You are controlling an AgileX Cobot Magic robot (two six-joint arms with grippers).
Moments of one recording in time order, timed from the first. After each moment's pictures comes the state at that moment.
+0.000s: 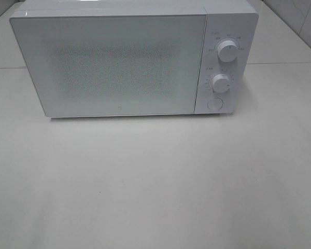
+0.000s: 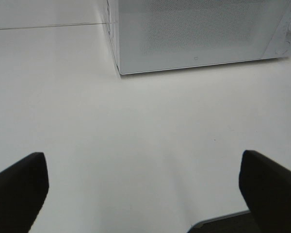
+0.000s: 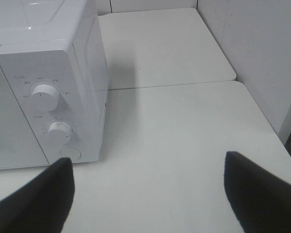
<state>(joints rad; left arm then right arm) -0.07 0.00 -0.52 -0.21 1.08 0.12 0.00 0.57 -0.52 -0.09 0.34 0.07</state>
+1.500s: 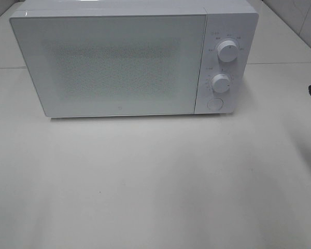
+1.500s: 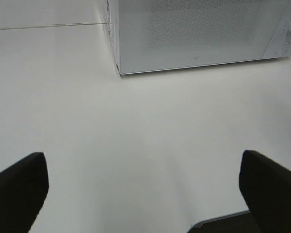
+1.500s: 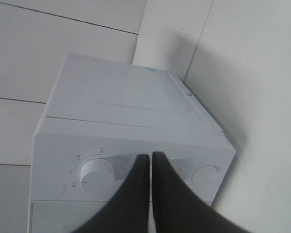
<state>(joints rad) -0.07 0.00 -0.52 -0.21 1.08 0.12 0.00 1.35 -0.16 -0.15 -0.98 1.35</state>
